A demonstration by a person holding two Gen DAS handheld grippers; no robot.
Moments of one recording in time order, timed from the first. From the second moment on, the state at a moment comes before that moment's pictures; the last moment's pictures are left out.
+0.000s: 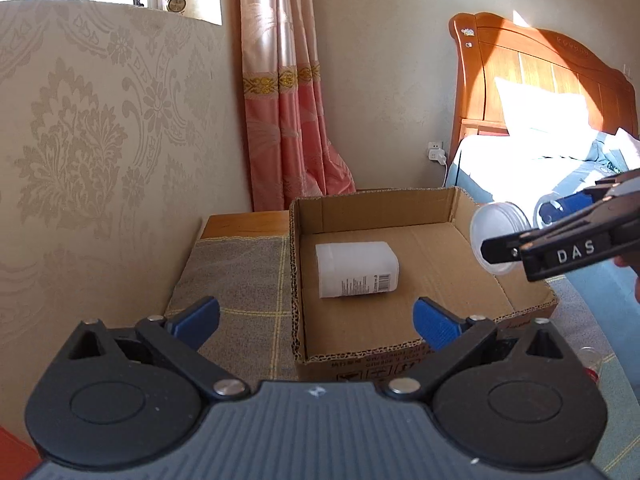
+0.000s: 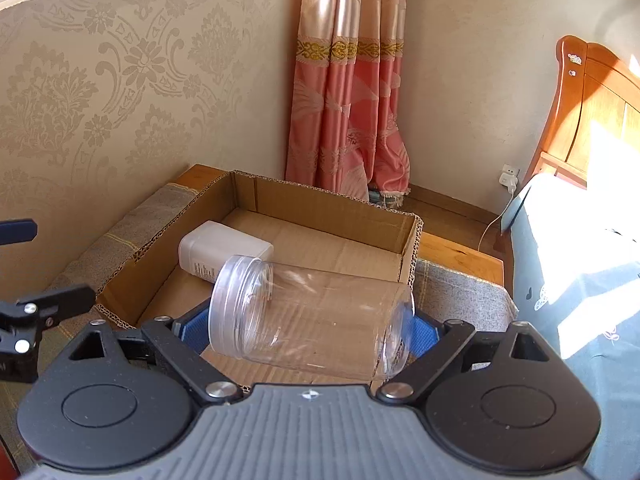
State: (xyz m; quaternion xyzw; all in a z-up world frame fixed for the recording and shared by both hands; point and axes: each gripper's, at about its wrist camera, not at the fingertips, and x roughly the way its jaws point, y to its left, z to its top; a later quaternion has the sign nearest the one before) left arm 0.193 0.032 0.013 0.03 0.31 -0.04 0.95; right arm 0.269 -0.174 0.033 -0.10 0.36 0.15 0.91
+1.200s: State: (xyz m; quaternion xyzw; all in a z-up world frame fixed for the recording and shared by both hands) left arm 0.134 0.032 -0.033 0.04 0.36 -0.10 0.93; right arm 0.183 -0.250 -0.028 -0.03 0.41 0.16 0.90
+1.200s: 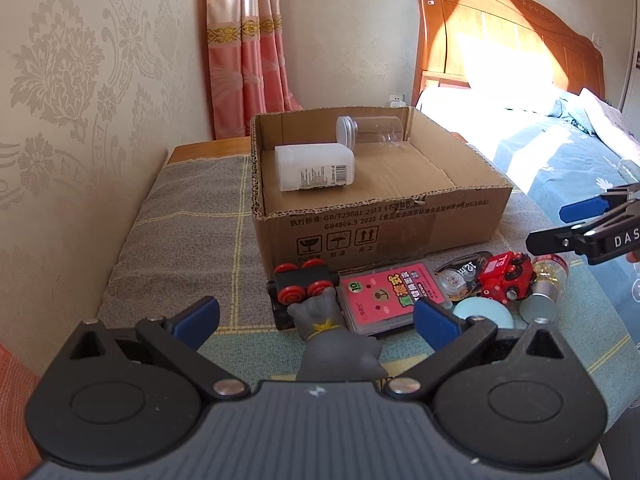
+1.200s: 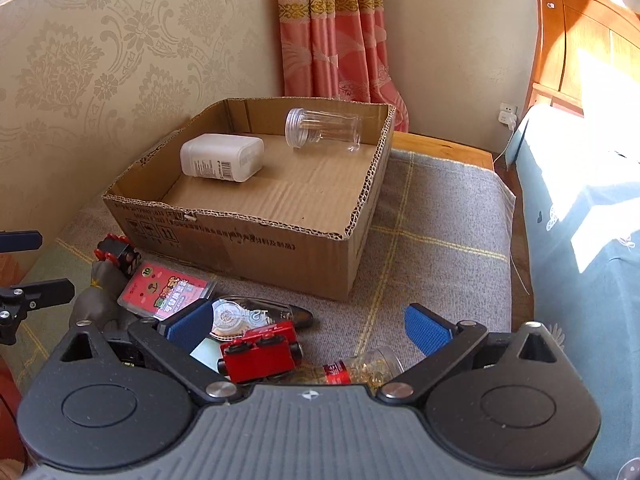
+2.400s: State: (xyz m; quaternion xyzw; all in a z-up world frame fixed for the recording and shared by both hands) left arm 0.141 0.046 -0.078 0.03 0.40 -0.07 0.91; right arm 0.121 -0.232 -0.092 -0.05 0.43 0.08 0.90
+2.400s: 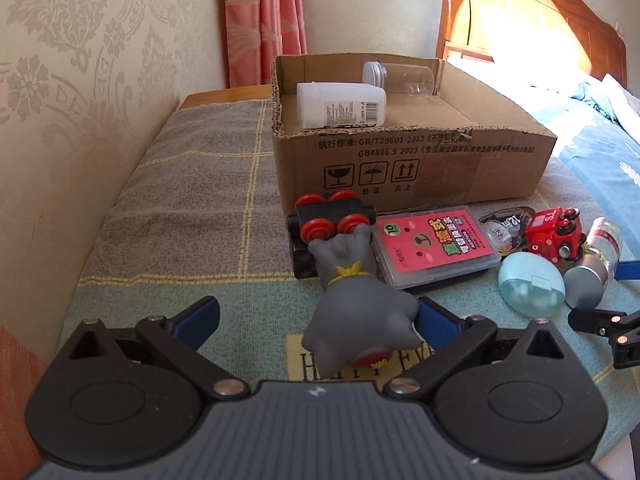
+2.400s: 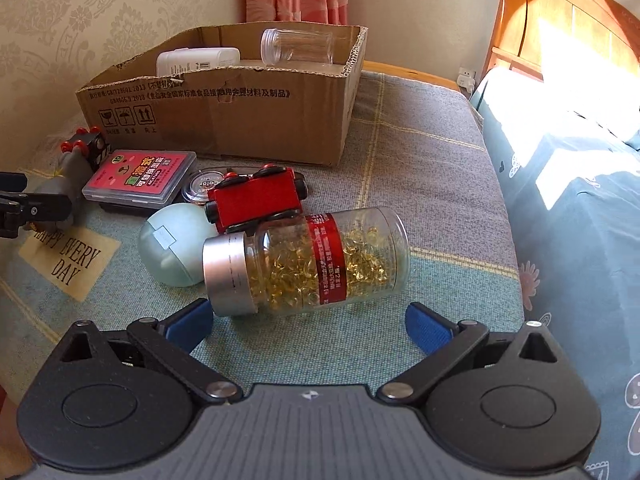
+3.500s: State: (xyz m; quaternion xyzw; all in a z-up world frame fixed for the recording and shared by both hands) left arm 0.139 0.050 -0.099 -0.01 0.41 -0.01 0.91; right arm 0.108 -0.236 -0.093 -0.06 0.41 0.10 0.91
